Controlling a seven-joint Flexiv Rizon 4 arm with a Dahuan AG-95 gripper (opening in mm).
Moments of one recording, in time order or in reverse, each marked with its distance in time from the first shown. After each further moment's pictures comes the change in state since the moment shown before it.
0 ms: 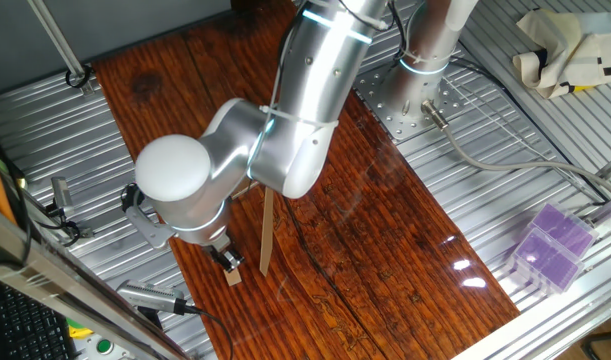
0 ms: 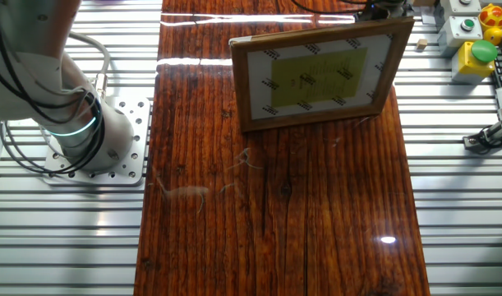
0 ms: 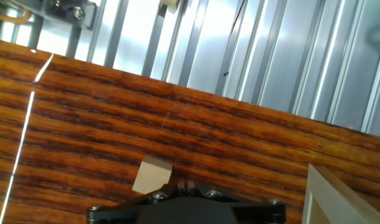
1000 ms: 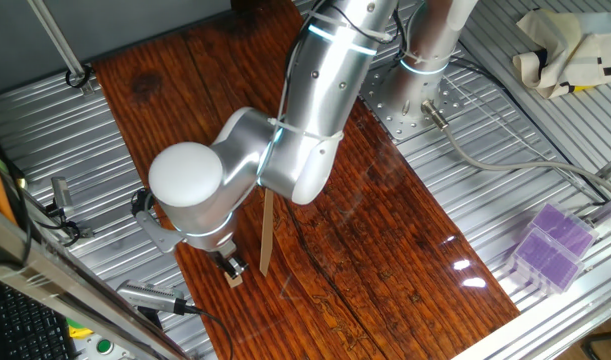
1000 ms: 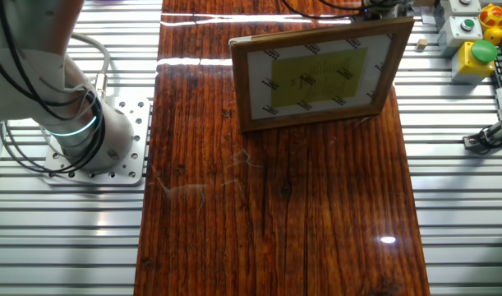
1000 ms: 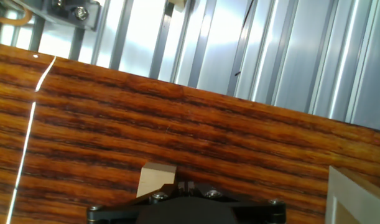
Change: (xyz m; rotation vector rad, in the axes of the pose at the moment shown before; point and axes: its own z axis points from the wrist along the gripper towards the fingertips) arm -0.002 0.015 0.014 -0.004 -0.028 0.034
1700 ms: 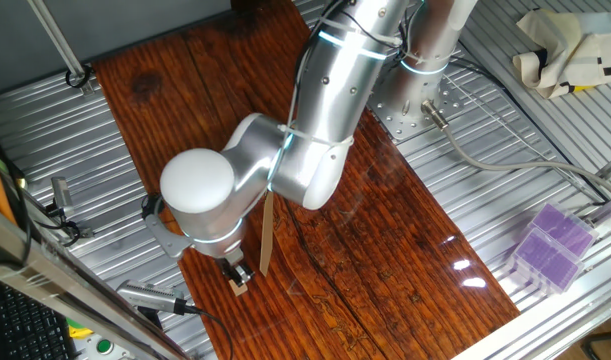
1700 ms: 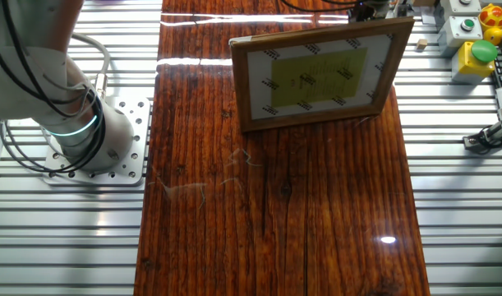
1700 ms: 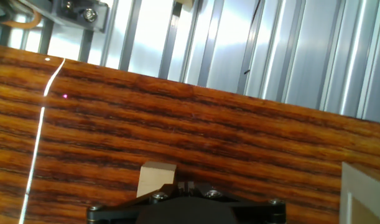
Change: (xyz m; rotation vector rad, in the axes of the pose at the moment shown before) arm 0.001 0.016 -0.002 -0.031 -0.013 0.038
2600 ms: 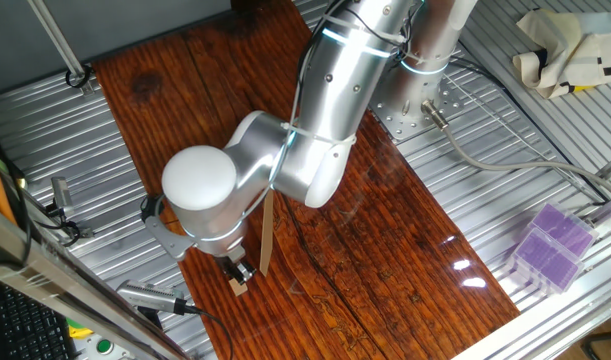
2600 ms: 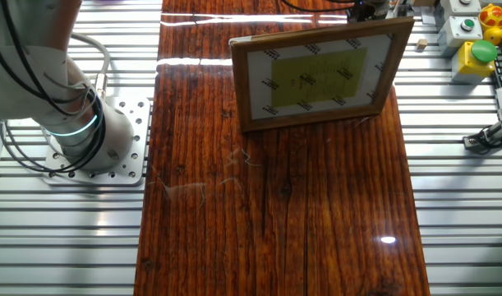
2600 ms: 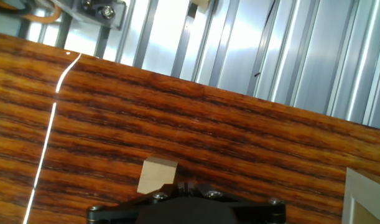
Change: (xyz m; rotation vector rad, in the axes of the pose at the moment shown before) arm 0.001 0.000 -0.002 0.010 -0.005 -0.057
